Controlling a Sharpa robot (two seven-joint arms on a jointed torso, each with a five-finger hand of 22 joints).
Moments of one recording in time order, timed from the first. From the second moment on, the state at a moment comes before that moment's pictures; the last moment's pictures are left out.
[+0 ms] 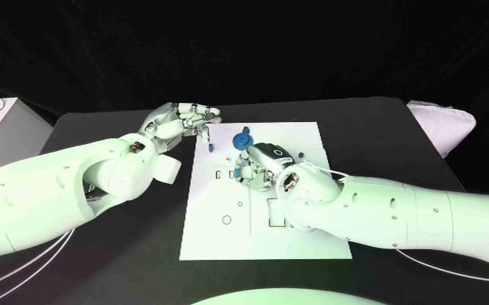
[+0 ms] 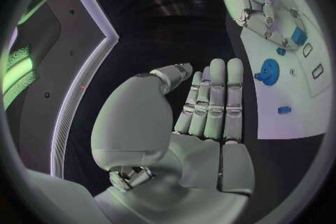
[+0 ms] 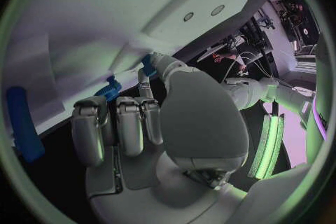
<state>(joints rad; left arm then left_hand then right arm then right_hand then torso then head) 1.18 -0.90 -0.04 1.60 -0.11 -0.23 0.33 1.31 -0.18 0.62 0.04 0.21 0.90 0.21 0.25 0.26 1.14 0.14 0.07 0.08 1.08 0.06 0.83 0.67 0.17 0.91 0.16 1.02 0.64 1.08 -0.59 -0.16 1.55 -1.56 -0.57 -0.38 1.38 -0.20 0.40 0.20 0.23 1.06 0.11 0.25 0.36 1.46 0.02 1.56 1.31 1.47 -0.04 1.56 1.31 0.01 1.47 0.06 1.57 1.31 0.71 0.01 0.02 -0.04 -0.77</state>
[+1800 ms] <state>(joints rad) 1.18 -0.90 -0.04 1.60 -0.11 -0.22 0.32 1.31 -0.18 0.62 0.04 0.21 0.90 0.21 0.25 0.26 1.14 0.14 0.07 0.08 1.08 0.06 0.83 0.67 0.17 0.91 0.16 1.02 0.64 1.07 -0.60 -0.16 1.54 -1.56 -0.60 -0.36 1.36 -0.20 0.38 0.22 0.20 1.04 0.10 0.30 0.39 1.46 0.02 1.51 1.31 1.46 -0.05 1.55 1.31 0.01 1.47 0.06 1.56 1.31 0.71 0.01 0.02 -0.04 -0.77</state>
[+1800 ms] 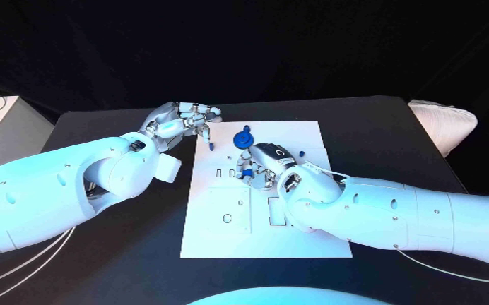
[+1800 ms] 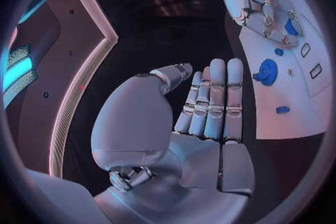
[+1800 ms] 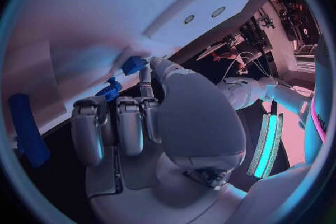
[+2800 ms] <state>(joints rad) 1.18 -0.90 -0.04 1.60 -0.12 -0.22 0.32 1.31 -0.18 0.63 0.04 0.21 0.90 0.21 0.25 0.26 1.14 0.14 0.07 0.08 1.08 0.06 0.83 0.66 0.17 0.91 0.16 1.03 0.64 1.10 -0.70 -0.15 1.63 -1.59 -0.55 -0.34 1.36 -0.24 0.26 0.25 0.22 0.94 0.14 0.26 0.36 1.47 0.05 1.50 1.31 1.47 -0.02 1.56 1.31 0.01 1.47 0.08 1.56 1.31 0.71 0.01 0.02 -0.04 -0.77</state>
